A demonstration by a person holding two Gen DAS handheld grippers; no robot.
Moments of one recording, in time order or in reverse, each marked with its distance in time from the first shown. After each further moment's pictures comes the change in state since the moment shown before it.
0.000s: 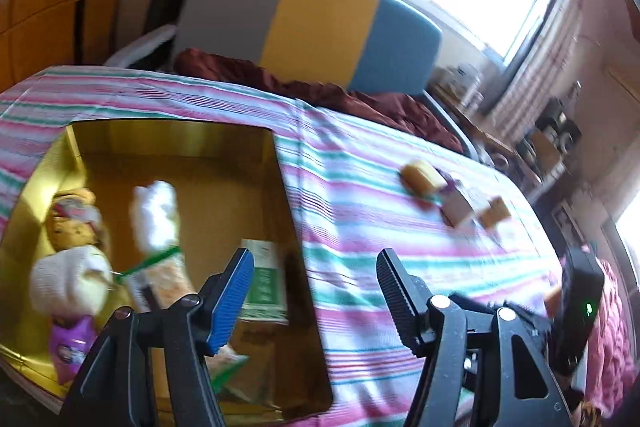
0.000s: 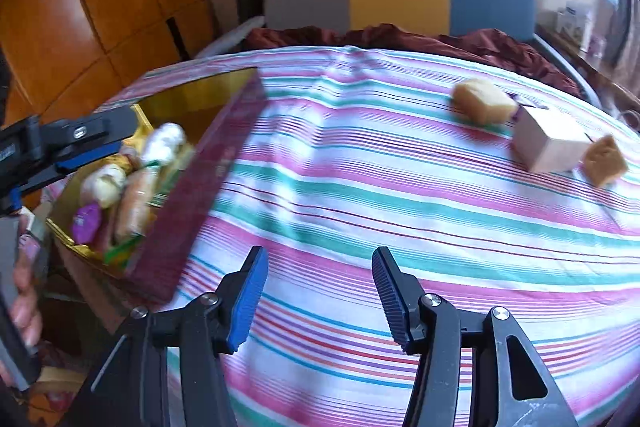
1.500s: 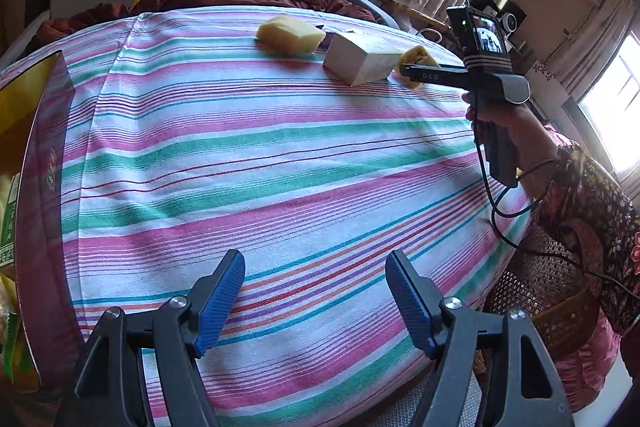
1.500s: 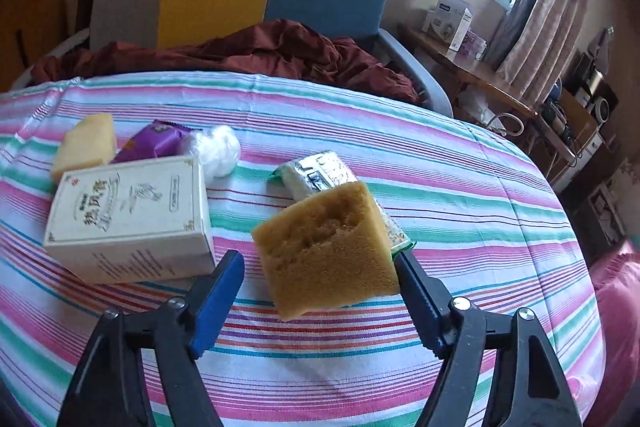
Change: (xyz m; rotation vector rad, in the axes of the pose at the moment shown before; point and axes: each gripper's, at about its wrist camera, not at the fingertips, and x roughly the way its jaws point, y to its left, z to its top) left arm 0.078 -0.127 -0.074 0.265 0.318 -0.157; right arm 0.034 -0.302 0.071 0.032 -0.020 -0.489
